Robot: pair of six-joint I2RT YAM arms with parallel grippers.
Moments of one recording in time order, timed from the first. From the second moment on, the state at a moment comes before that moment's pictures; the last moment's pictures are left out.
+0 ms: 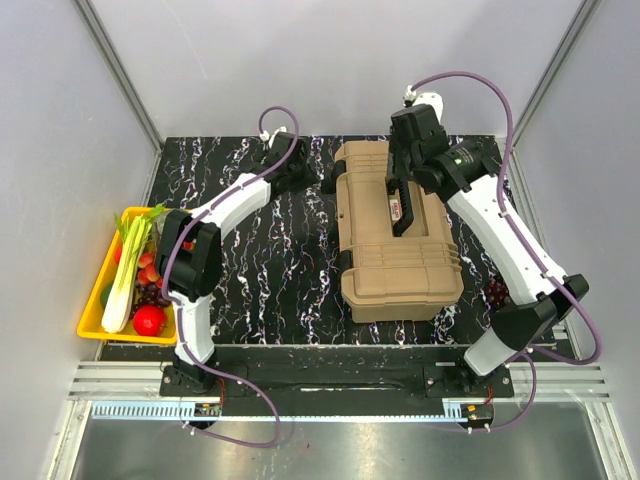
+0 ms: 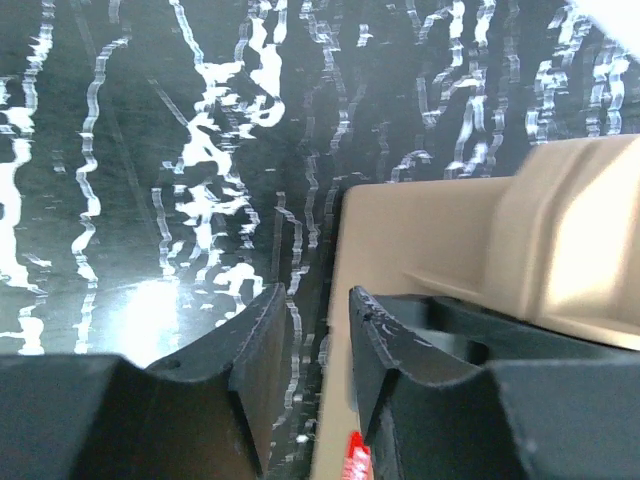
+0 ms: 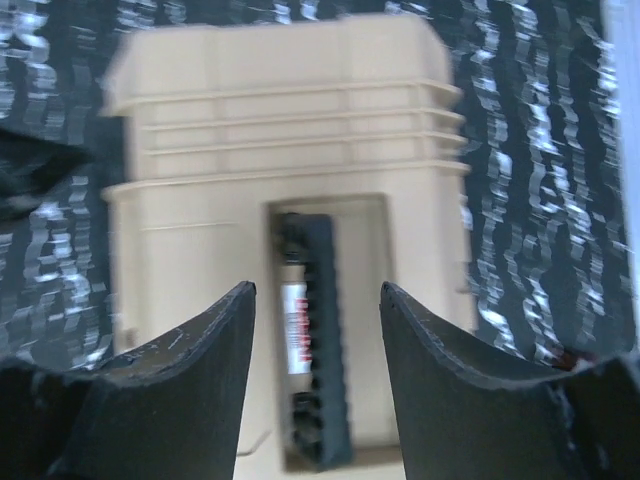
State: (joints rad) left arm -0.45 1.98 1.61 -0.31 -0.03 -0.83; right arm 0.56 1.60 1.93 -0.98 0.44 0.37
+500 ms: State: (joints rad) left arm -0.51 2.08 1.62 -0.50 -0.02 -0.74; right arm 0.38 1.55 1.70 -1.04 0.47 0.39
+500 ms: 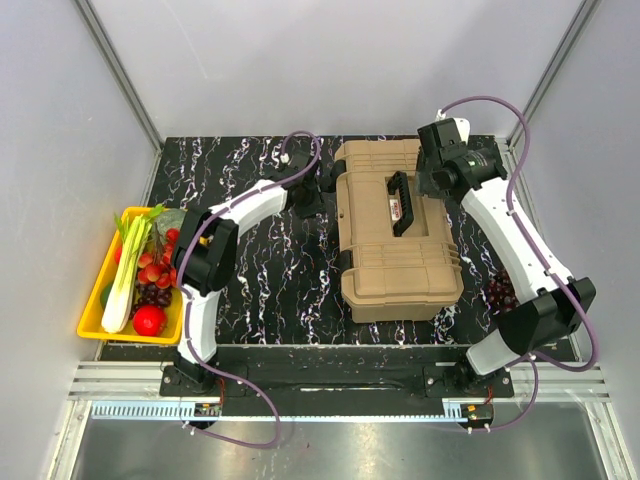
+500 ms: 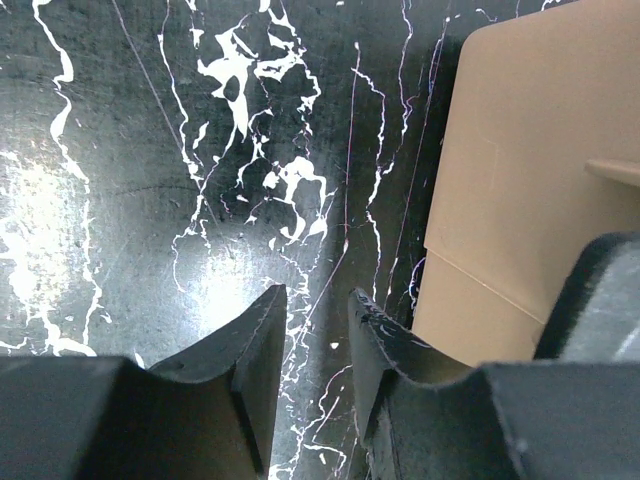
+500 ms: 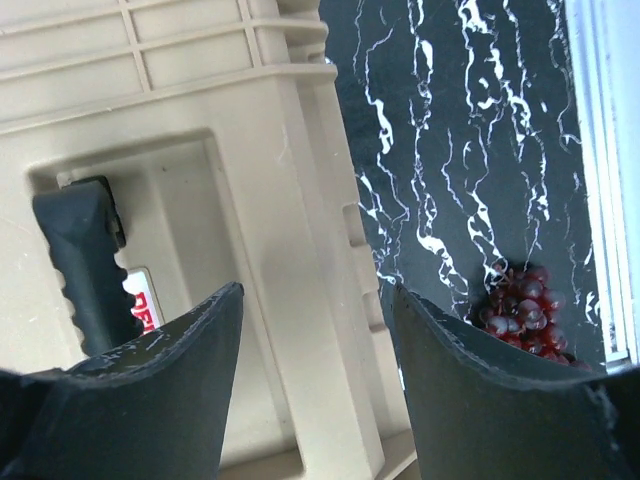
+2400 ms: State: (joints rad) left arm -0.45 2.33 2.09 -0.72 -0.01 -0.49; right arm 0.31 1.52 1.52 -0.98 0.25 0.38
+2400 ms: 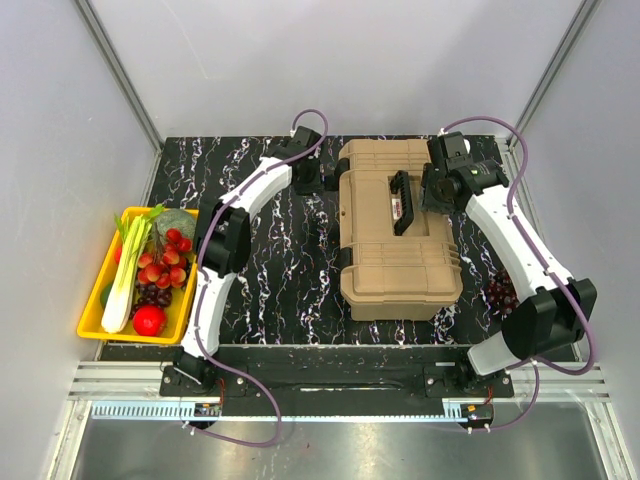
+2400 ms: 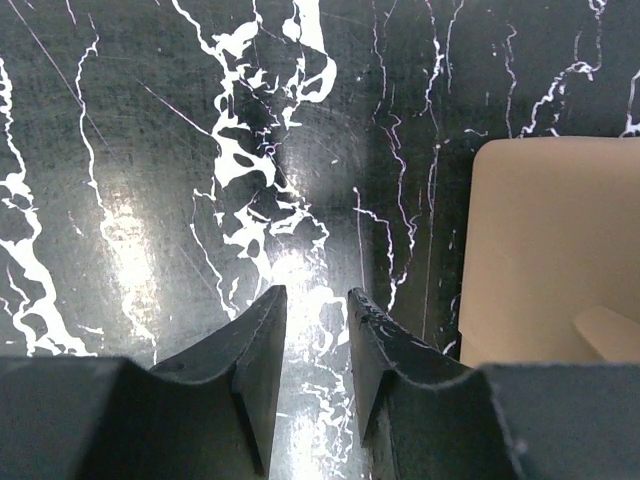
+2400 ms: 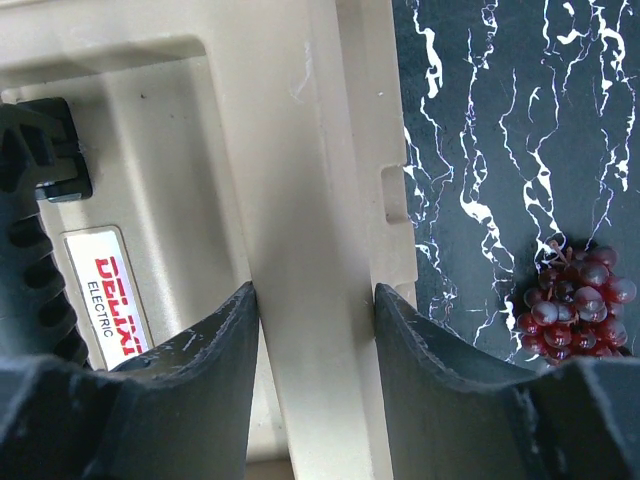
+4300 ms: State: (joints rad) left arm -0.55 2.48 2.14 -0.47 0.07 -0.35; right arm 0.29 1.47 1.44 -0.91 0.25 0.39
